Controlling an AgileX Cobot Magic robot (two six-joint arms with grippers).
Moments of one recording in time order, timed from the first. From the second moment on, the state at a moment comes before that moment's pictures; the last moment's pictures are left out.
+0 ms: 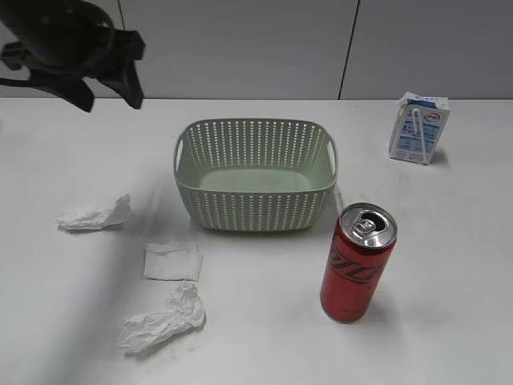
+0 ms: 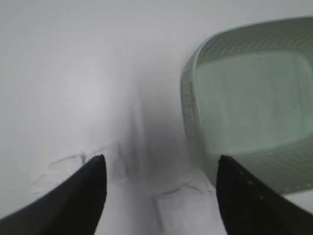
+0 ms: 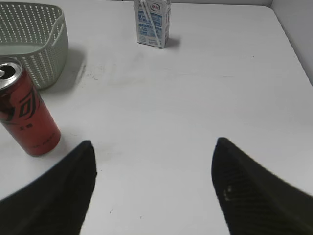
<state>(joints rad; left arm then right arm) -0.35 1.79 -1.52 -0.25 1.00 -0.03 0.00 0.00 -0.42 0.08 0.95 -0.07</state>
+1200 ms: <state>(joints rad) -0.49 2.20 -1.75 -0.14 1.01 -0.23 0.00 0.00 -0.42 0.08 0.95 -0.07</state>
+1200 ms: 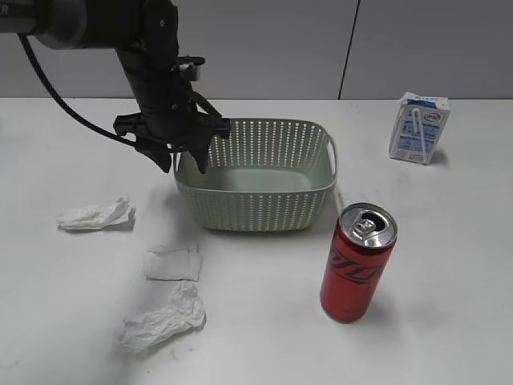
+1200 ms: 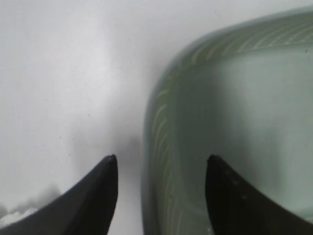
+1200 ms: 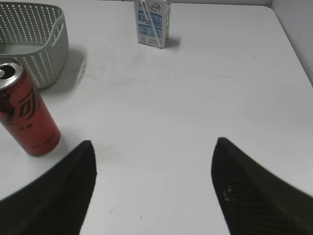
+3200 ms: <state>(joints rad) -0.44 1.83 -1.31 -0.18 1.01 -0.29 0.00 0.34 -0.69 0.24 1.00 -0.13</state>
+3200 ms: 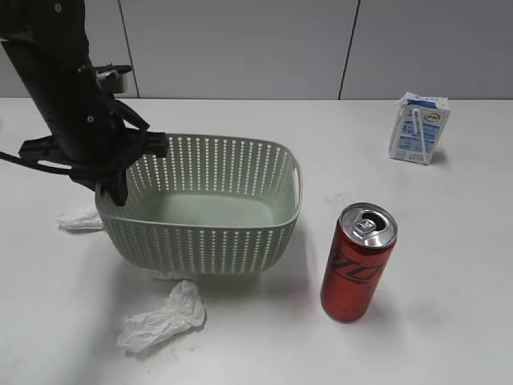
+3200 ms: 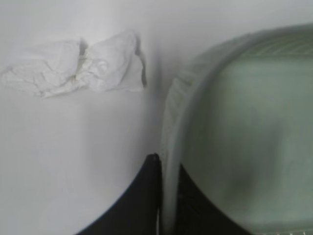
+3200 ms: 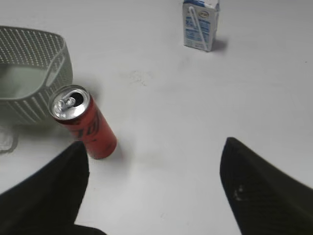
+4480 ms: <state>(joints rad) -0.38 1.83 -1.28 -0.30 0.93 -0.17 0.58 1.54 -1.09 0.08 0.94 0.27</state>
